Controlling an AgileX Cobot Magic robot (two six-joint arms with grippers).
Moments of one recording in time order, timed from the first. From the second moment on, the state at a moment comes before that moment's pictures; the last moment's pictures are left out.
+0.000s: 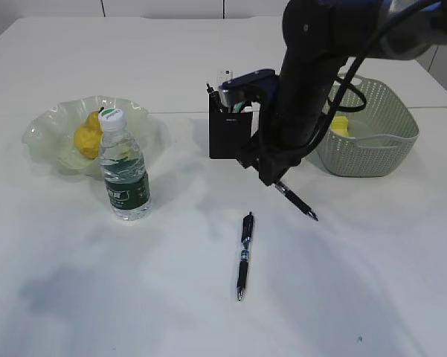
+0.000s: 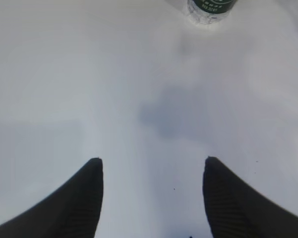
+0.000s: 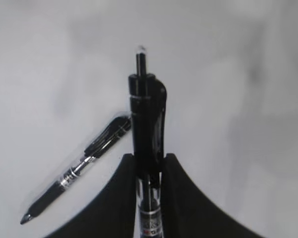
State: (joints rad) left arm -0.18 0.88 -0.62 -0.07 0.78 -0.08; right arm 0.39 2.10 -1.73 0.07 1.09 -0.24
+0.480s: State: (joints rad) left arm -0.18 0.88 -0.62 -0.07 0.78 -0.08; right arm 0.36 2.06 -1.85 0.17 0.72 -0.25
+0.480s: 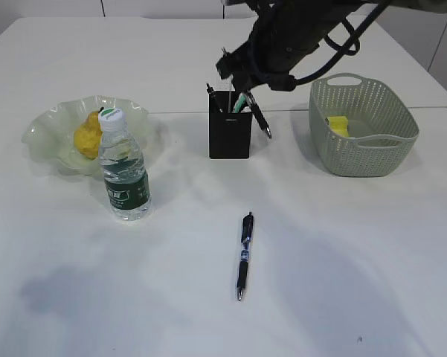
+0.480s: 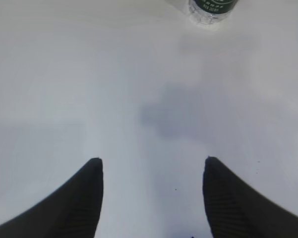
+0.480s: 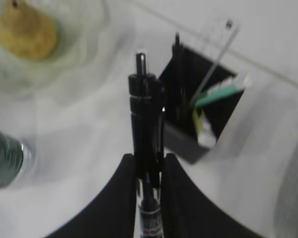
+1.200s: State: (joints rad) left arm -0.18 0.88 -0.62 -0.06 0.80 -0.08; right arm 0.34 2.21 -1.85 0.34 0.13 -0.25
